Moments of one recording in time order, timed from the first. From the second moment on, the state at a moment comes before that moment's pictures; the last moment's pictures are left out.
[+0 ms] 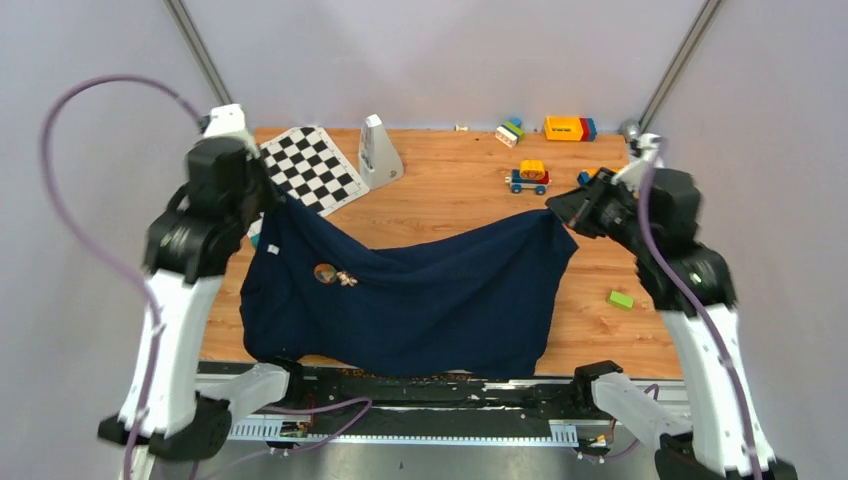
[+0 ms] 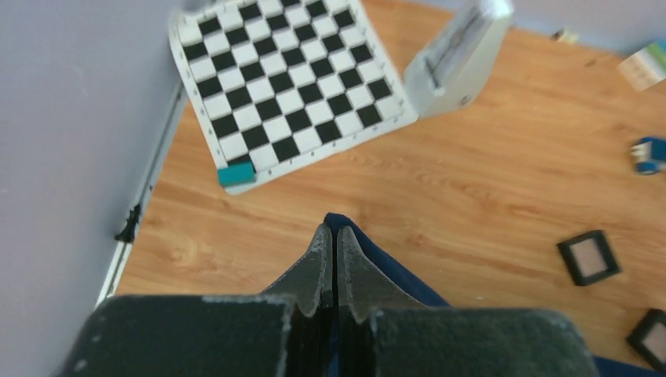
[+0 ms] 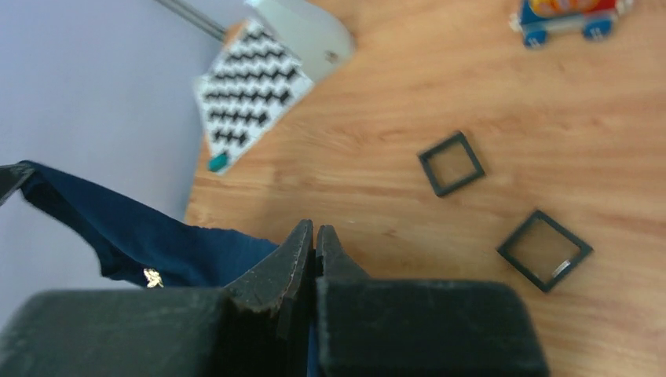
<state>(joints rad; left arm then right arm) -0.30 1.02 1.70 -1.08 -0.41 -0.28 0.21 0.88 1.40 -0.82 -0.24 0.59</state>
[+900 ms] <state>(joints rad) -0.05 1.57 1.37 -0.58 0.16 -0.43 0.49 1.19 0.90 -0.26 -0.28 0.49</state>
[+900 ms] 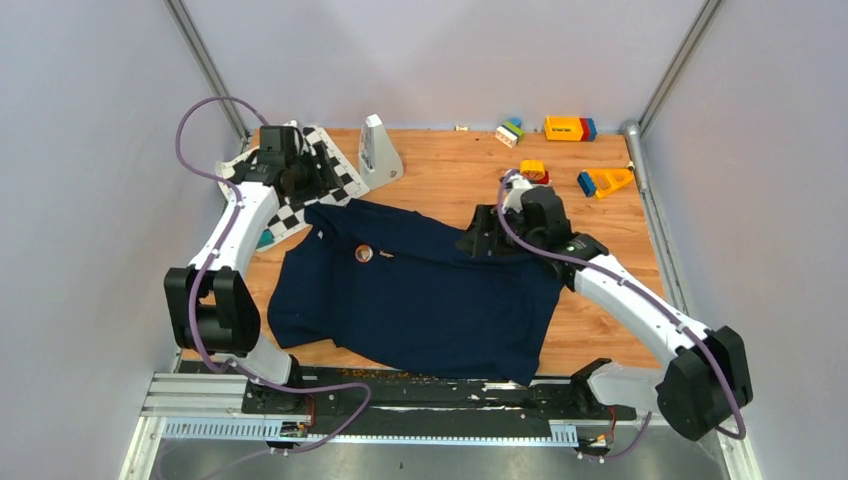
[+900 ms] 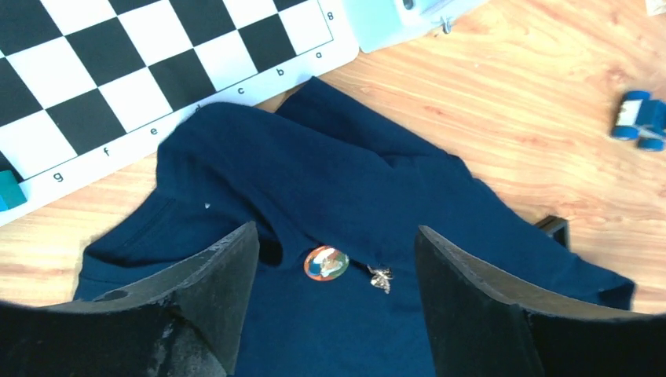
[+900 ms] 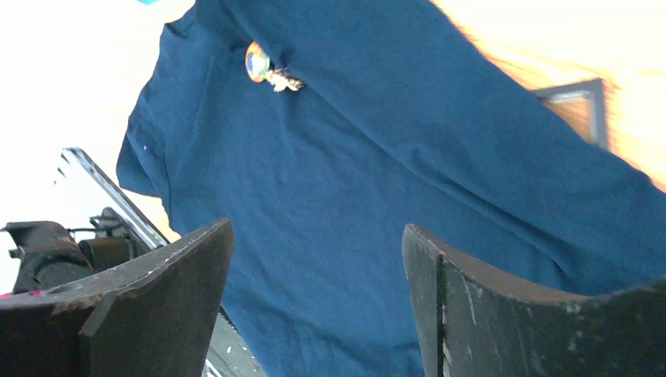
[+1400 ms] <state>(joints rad) -0.34 1.35 0.94 -0.40 -0.01 -0.40 0.73 1.65 1.00 -0.08 -0.22 0.32</state>
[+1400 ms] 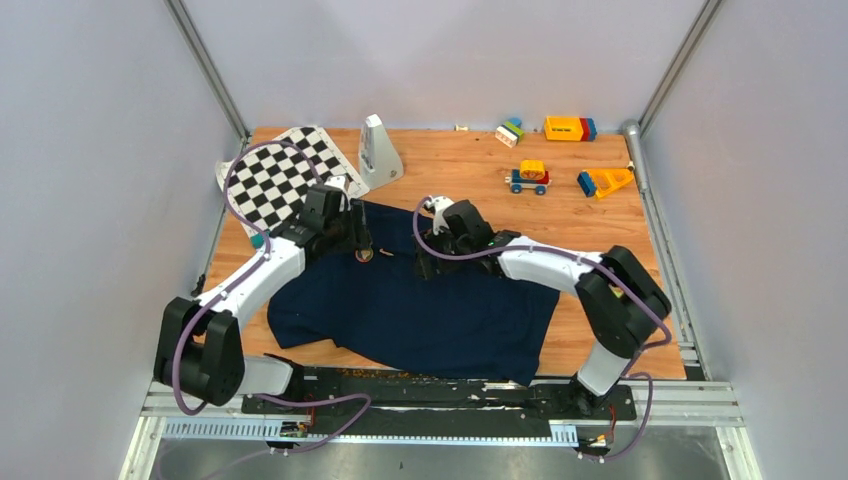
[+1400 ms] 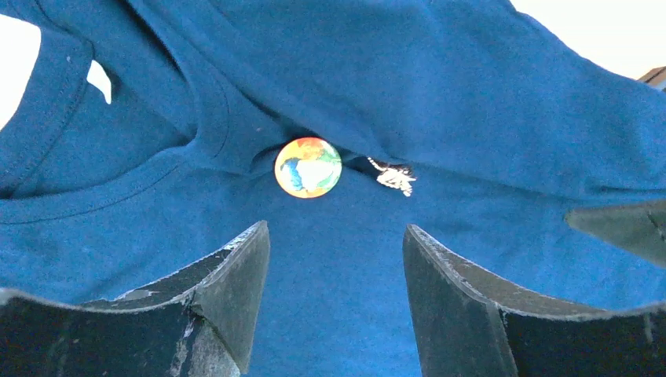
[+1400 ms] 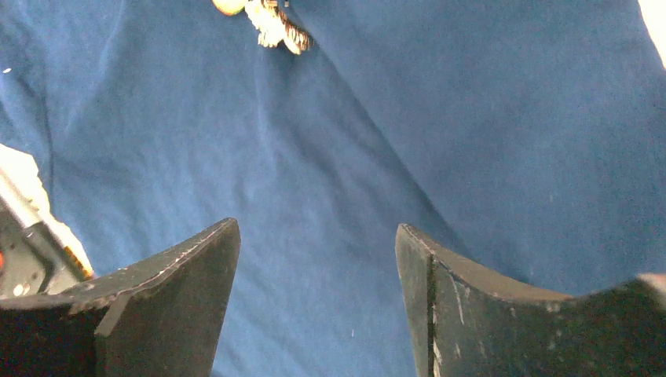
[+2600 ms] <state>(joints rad) -0.31 1.07 0.49 -0.01 -0.08 -0.37 0.82 2.01 1.23 0.18 0.02 0.08</state>
